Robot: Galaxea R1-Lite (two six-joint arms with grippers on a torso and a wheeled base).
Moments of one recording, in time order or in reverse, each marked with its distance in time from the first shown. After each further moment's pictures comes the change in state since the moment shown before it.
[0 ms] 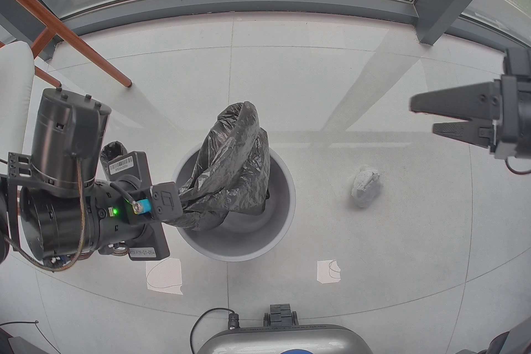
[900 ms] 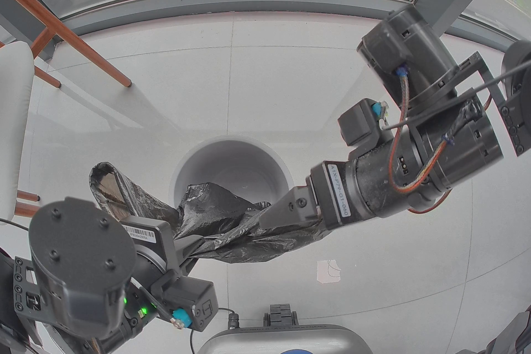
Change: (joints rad) left arm -0.368 -0.038 0.241 -0.240 0.414 0.091; right arm 0.231 0.497 -0.416 0.427 -0.050 0.014
